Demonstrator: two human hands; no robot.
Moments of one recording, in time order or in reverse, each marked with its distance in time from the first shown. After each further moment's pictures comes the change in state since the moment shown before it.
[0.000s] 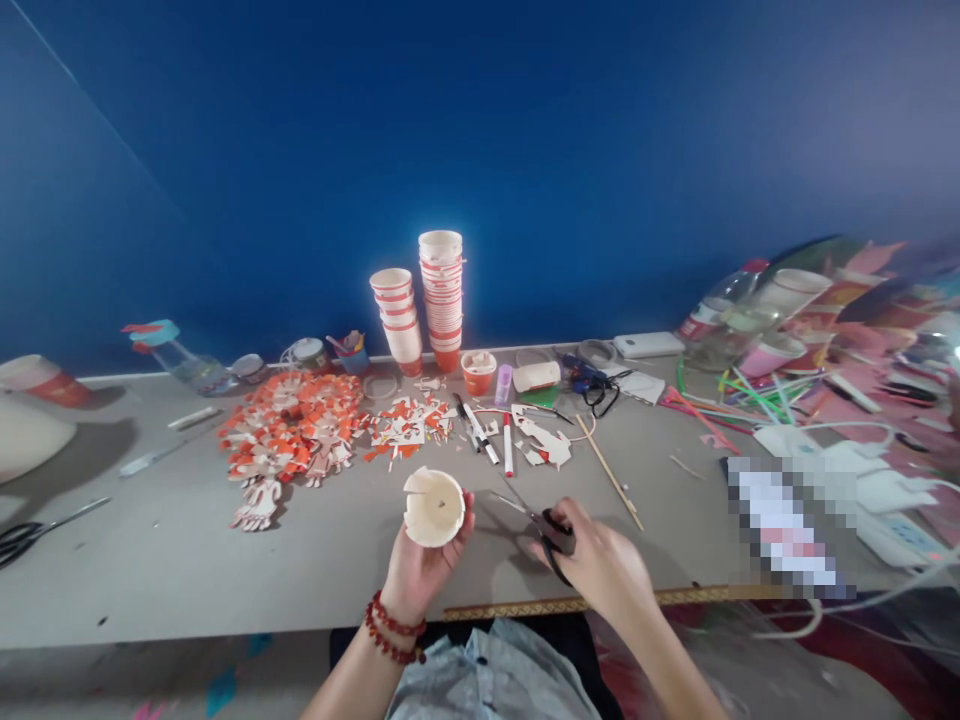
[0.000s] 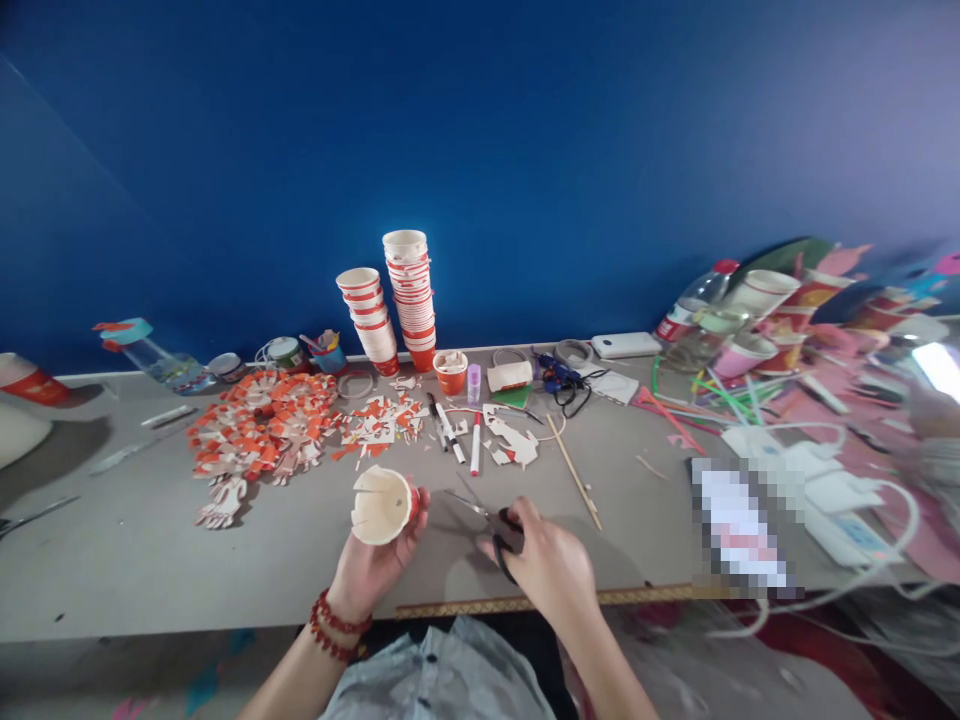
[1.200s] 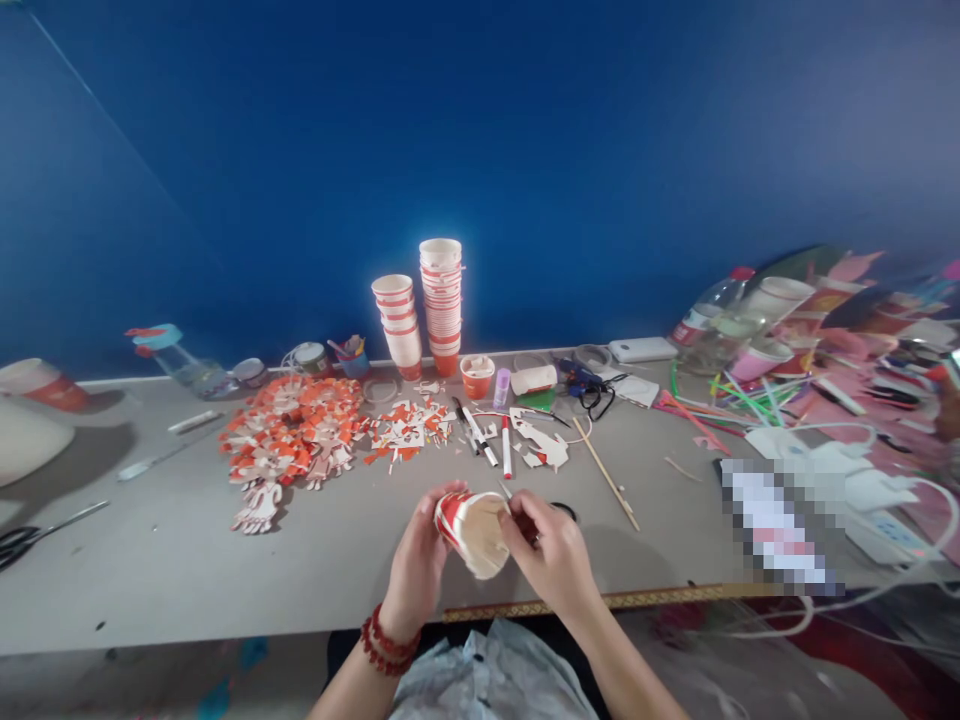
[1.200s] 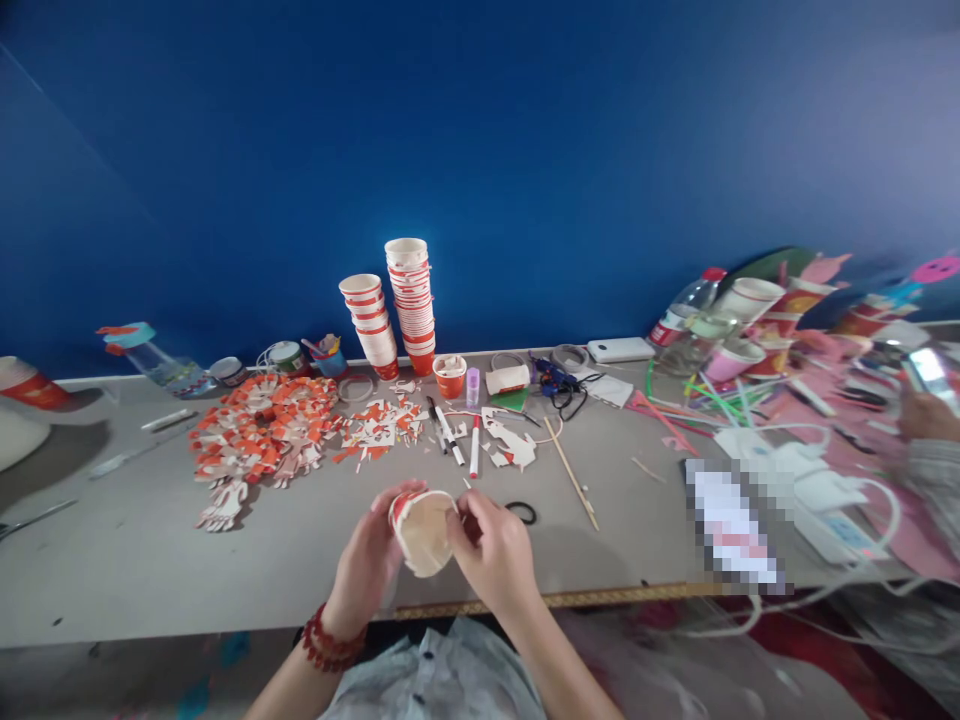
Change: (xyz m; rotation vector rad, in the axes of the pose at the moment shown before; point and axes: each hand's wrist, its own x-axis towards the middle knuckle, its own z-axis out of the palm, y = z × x) left_hand -0.021 -0.002 0.027 0.502 -0.019 0.253; right_hand 0.005 -0.064 0.001 0.533 0.181 -0.247
